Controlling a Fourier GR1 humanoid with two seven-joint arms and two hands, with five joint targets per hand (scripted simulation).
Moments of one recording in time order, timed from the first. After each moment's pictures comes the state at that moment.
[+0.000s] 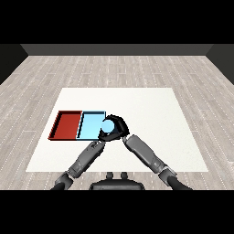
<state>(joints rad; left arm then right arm) -0.47 0.03 -0.52 -0.99 0.31 0.49 -0.43 -0.60 -0.02 0.58 -1.22 -0.32 -0.35 -0.30</state>
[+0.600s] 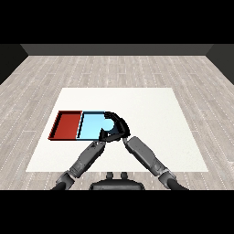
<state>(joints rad) -0.48 0.01 -0.51 -0.93 0.37 0.45 -0.46 -0.55 -0.01 0.56 -1.25 -0.37 -0.32 -0.29</state>
